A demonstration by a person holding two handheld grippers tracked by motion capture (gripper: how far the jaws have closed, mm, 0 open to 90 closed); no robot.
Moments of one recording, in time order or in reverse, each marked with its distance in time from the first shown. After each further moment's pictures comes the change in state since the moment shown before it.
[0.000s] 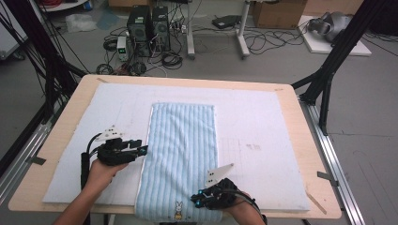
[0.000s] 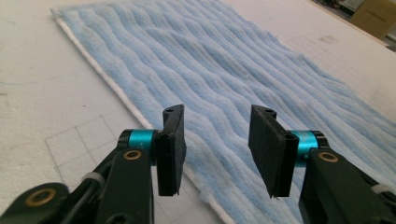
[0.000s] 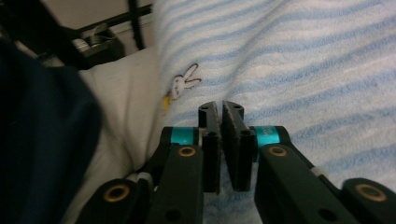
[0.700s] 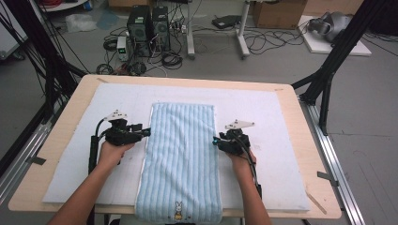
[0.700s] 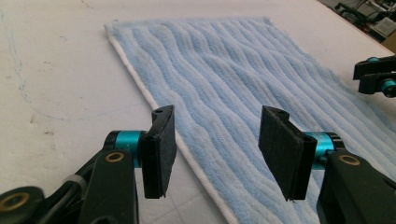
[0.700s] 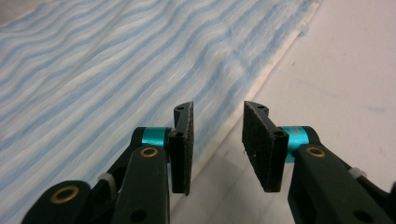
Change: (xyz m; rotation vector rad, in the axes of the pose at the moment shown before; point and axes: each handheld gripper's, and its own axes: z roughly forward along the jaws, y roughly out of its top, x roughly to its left) left arm 0.042 0.025 0.041 -0.018 0.084 -0.106; right arm -0.134 0.019 -0.034 -0.172 -0.633 0.333
